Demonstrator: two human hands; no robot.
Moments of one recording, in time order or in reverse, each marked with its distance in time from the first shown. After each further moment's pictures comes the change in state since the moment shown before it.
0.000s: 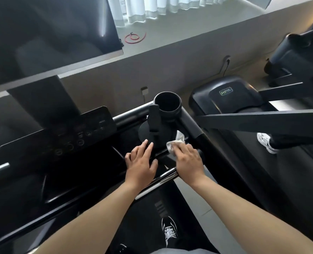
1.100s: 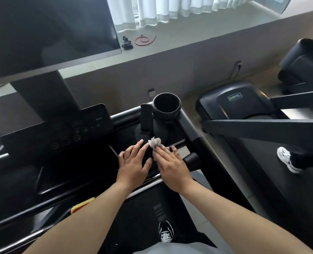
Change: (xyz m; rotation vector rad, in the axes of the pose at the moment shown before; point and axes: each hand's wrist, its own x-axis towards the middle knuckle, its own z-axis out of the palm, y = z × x) left_hand -0.003 0.001 0.006 0.075 0.029 -0.042; right_hand -0.004 -0.009 0.011 0.108 -0.096 -0.303
